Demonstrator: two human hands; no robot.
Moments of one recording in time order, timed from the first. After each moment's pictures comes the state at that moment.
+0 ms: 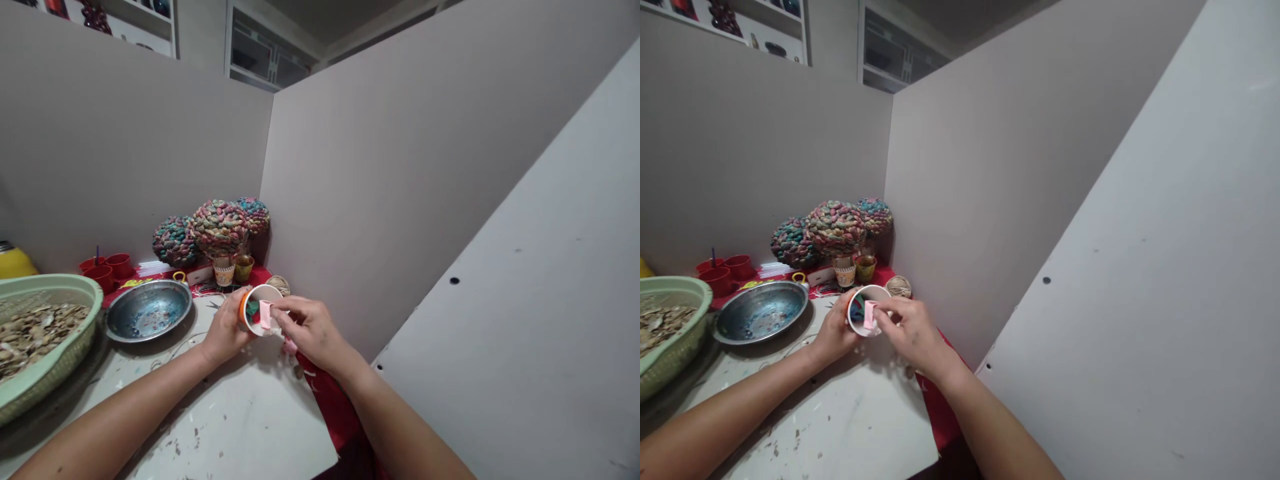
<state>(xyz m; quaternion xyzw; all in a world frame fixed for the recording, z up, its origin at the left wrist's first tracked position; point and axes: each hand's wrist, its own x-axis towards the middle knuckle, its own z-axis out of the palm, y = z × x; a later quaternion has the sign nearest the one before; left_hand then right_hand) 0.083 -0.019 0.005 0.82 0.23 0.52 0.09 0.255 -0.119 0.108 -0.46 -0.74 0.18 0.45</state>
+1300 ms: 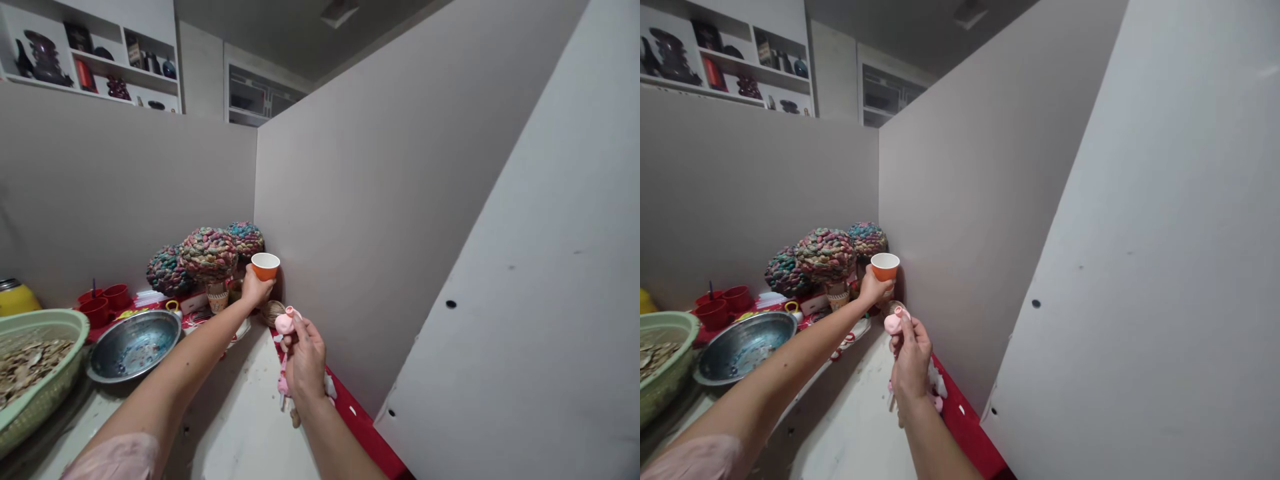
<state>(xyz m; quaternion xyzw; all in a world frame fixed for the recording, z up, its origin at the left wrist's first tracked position) 0.209 0.117 0.069 0.67 0.50 0.50 0.22 0.257 -0.059 0.043 -0.31 -0.20 0.41 0.83</state>
